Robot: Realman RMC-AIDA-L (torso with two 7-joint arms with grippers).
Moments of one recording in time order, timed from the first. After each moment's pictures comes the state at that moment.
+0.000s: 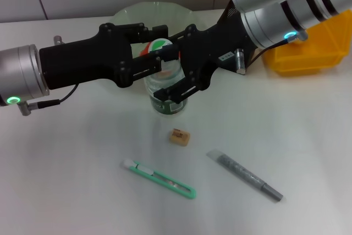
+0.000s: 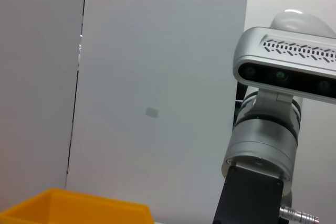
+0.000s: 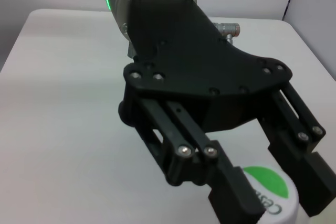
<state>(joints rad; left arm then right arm) -0.59 -2.06 1.05 0.69 1.51 1.56 -1.34 0.78 2.08 -1.21 -1.14 -2.16 -1.49 1.77</state>
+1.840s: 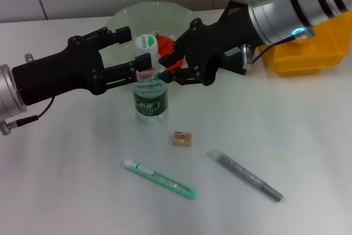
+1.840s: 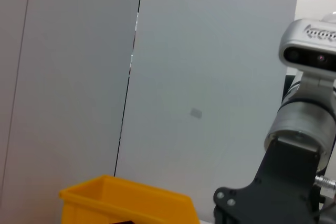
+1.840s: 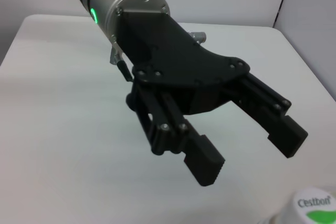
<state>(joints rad) -0.49 -2.06 1.03 0.68 1.46 1.52 -1.30 0.75 2.08 -1.18 -1.20 -2.16 -1.52 1.78</state>
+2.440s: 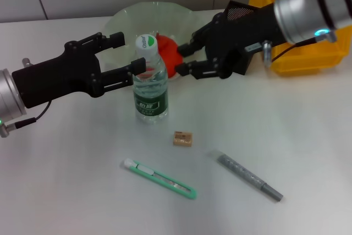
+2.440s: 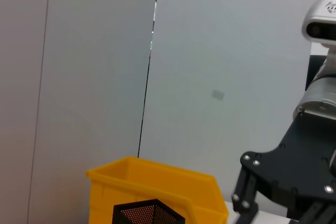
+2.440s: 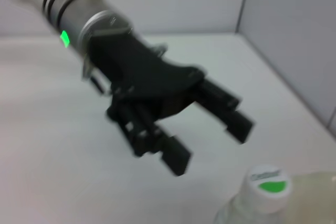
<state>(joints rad) -0.48 -2.06 1.04 0.67 1.48 1.45 -1.26 0.68 2.08 -1.11 -1.22 -2.13 -1.52 1.78</state>
